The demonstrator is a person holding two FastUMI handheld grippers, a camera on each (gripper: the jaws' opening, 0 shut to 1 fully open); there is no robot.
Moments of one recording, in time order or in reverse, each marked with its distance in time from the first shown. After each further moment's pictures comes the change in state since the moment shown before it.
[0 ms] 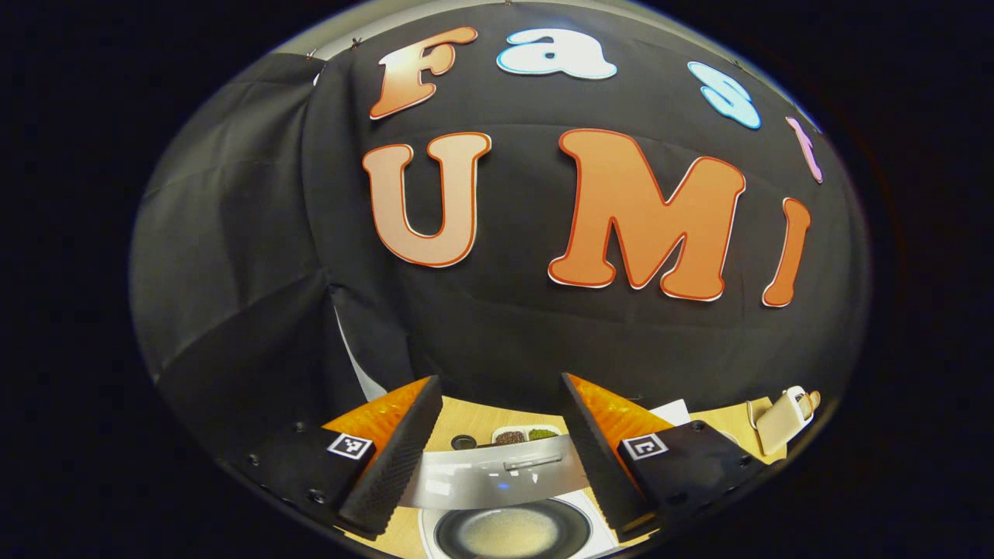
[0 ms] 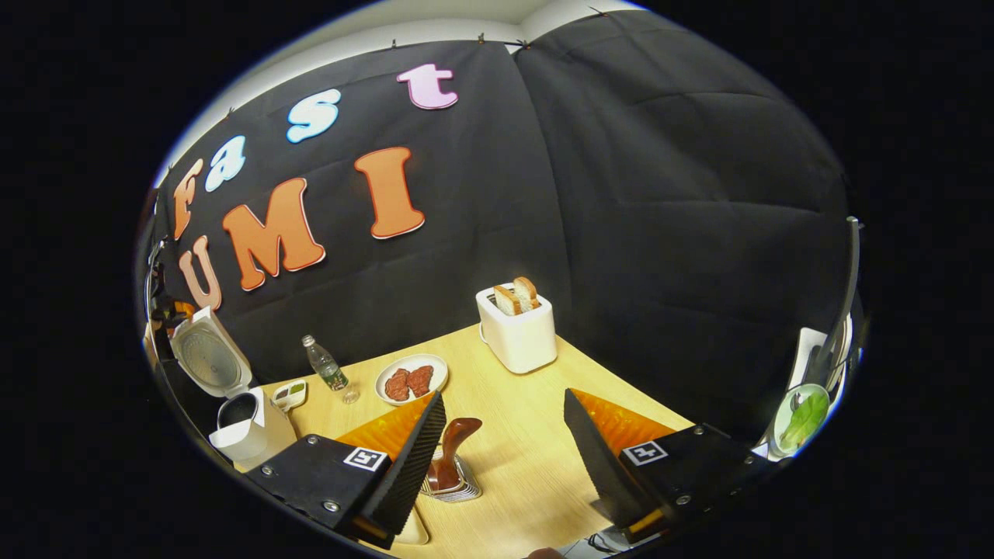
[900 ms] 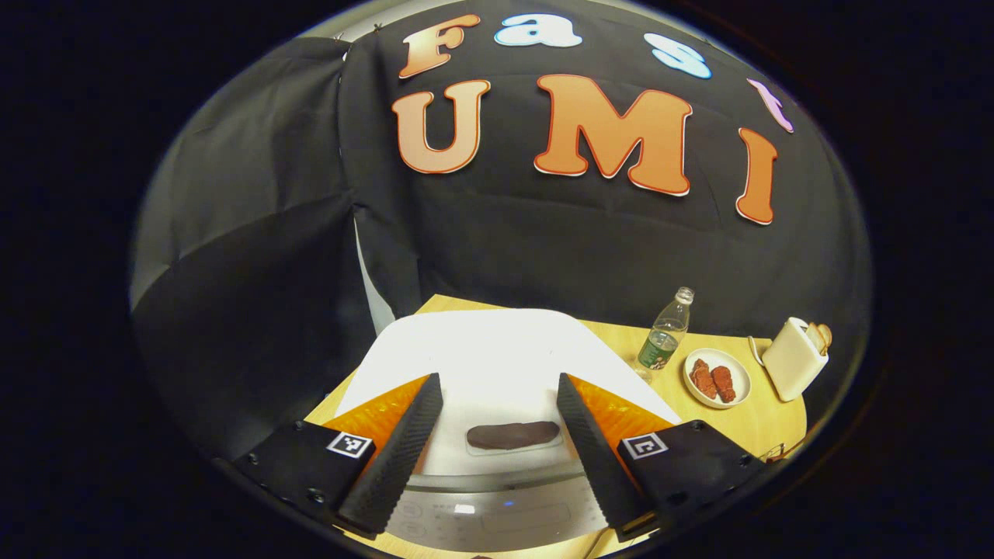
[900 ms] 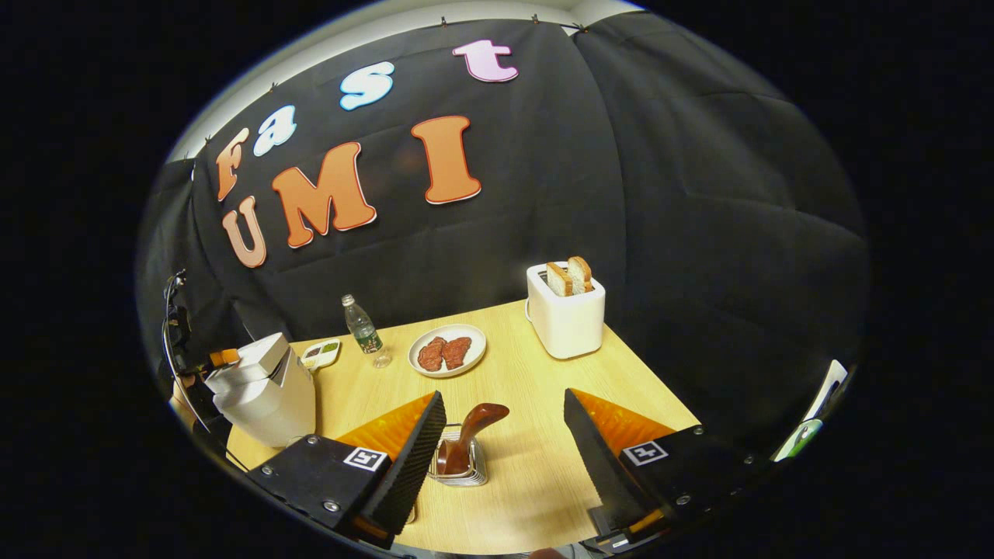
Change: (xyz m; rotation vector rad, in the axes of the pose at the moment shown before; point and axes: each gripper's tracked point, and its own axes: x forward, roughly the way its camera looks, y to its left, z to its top) left arm -0.124 -0.038 -0.239 -0.008 0.116 0.072; right arm 0.017 0.011 -0.022 -0.118 0.106 0.204
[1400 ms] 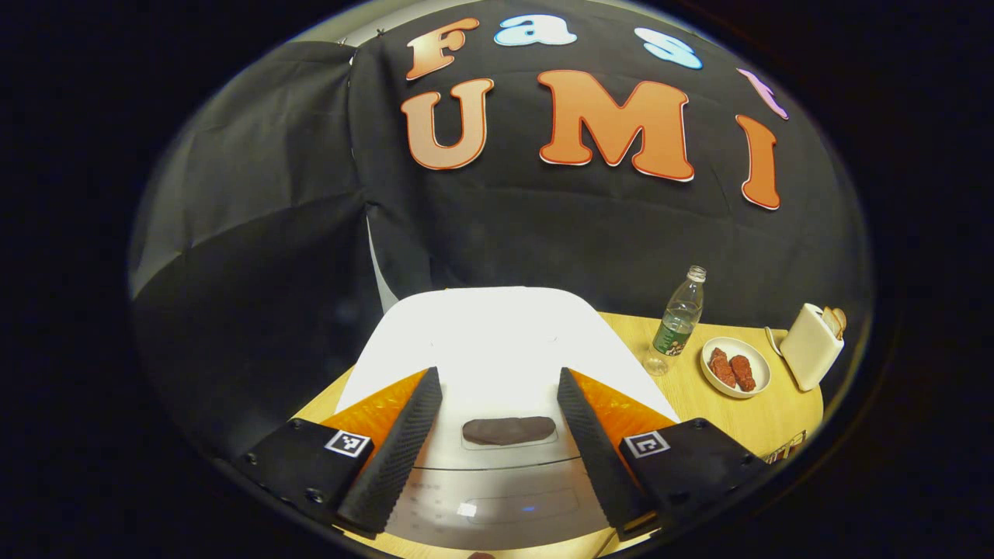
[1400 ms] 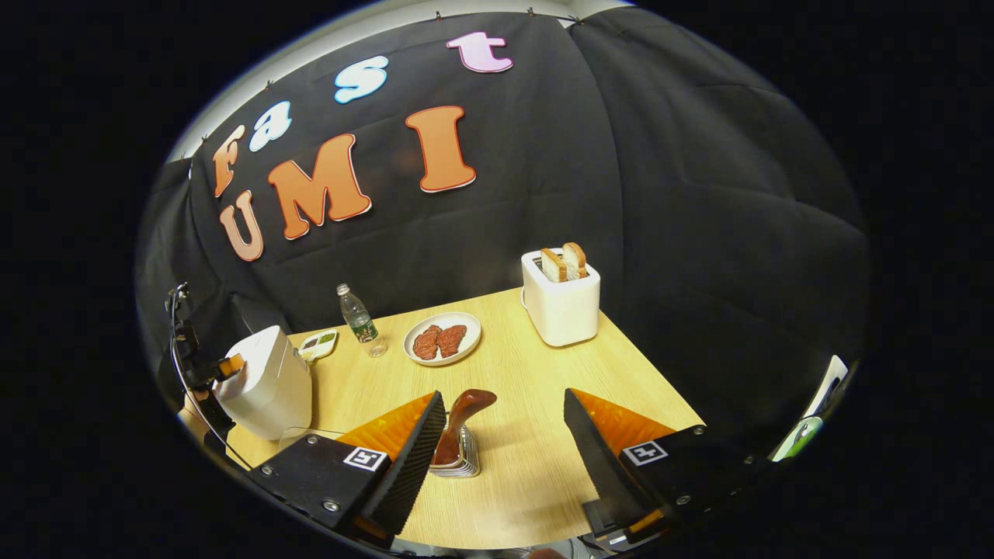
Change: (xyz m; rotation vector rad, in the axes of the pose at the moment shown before) left arm 0.005 -0.002 -0.031 0.020 0.005 0.041; right arm 0.006 -0.012 -0.013 0.013 0.037 0.001
